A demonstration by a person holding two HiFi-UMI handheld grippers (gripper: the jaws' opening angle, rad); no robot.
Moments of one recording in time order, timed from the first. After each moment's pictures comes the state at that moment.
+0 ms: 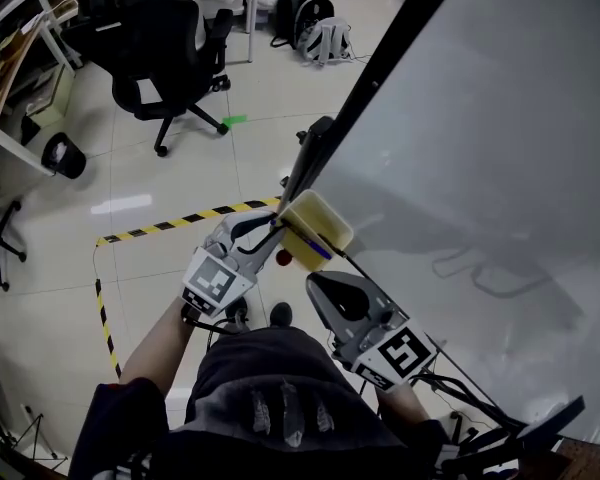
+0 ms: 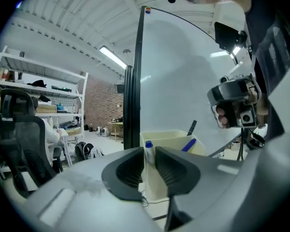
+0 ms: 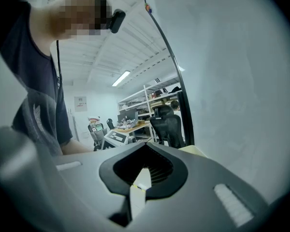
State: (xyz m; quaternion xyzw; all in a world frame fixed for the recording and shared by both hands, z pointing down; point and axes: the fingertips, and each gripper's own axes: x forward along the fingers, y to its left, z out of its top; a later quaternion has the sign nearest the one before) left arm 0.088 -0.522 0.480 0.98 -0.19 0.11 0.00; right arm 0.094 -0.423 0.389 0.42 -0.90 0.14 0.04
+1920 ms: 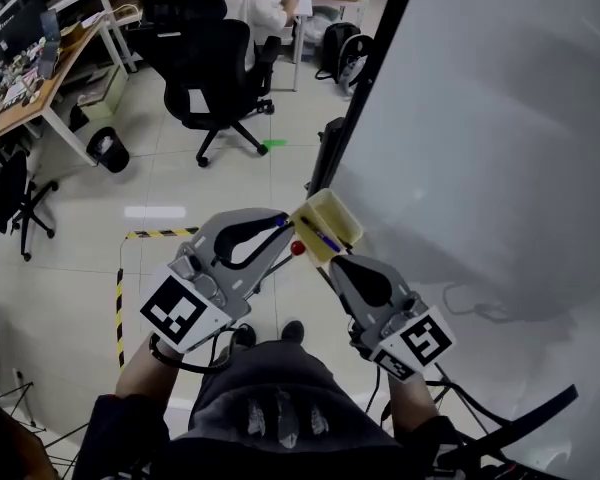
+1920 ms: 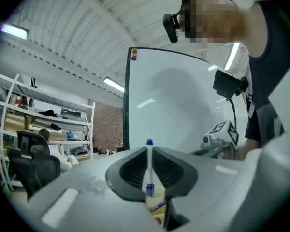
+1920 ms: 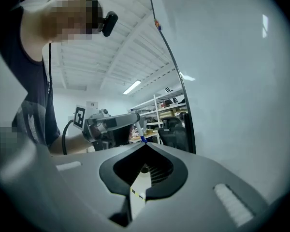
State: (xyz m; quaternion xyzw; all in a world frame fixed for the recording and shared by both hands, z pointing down) left arm 0.064 -0.438 0.281 0.97 -0.25 -0.02 -0.04; right arm 0.118 -0.402 0.342 0.37 -0.92 0.08 0.00
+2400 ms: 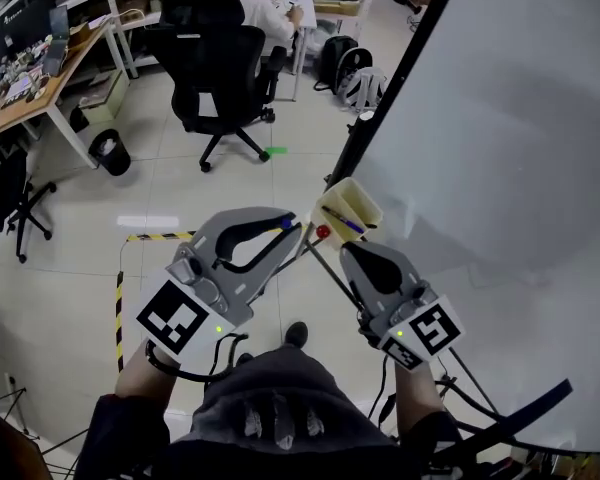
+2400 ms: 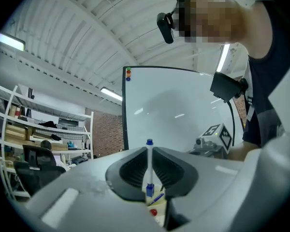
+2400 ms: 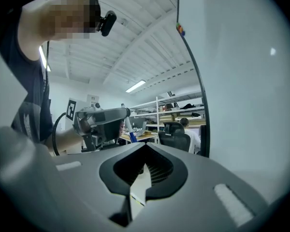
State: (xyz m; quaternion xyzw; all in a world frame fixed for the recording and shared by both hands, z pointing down) left arm -0.004 -0.384 0.250 0.97 -0.25 -0.04 -0.08; right arm 0.061 -0.374 0.318 0.39 -0.92 0.03 0.02
